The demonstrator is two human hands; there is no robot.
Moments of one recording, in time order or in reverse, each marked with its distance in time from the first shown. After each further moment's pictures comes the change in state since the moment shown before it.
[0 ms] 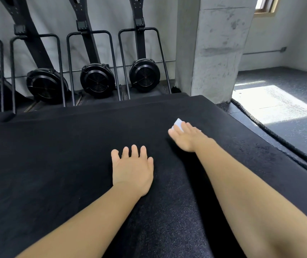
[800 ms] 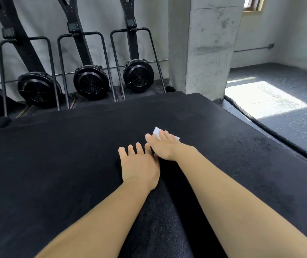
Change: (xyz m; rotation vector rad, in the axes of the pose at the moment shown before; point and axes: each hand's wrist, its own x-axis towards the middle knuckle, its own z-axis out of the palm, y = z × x) left_hand -0.002 0.002 -0.010 -0.015 -0.064 0.024; right_hand -0.022 -0.061 0.038 0.100 -0.156 -0.072
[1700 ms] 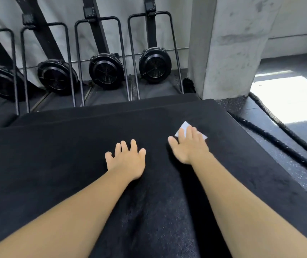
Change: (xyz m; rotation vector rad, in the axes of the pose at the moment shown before) left_hand 0.107 -0.008 -0.011 -0.230 -0.231 -0.264; right_hand 0.066 0.070 -0.060 -0.234 0.186 0.096
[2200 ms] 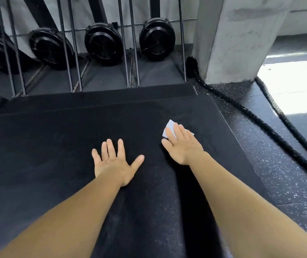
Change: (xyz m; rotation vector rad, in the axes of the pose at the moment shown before) left_hand -0.001 0.018 0.001 0.152 -0.222 -0.144; right_hand 0.028 0.040 -0.014 -0.008 -0.263 -0.215
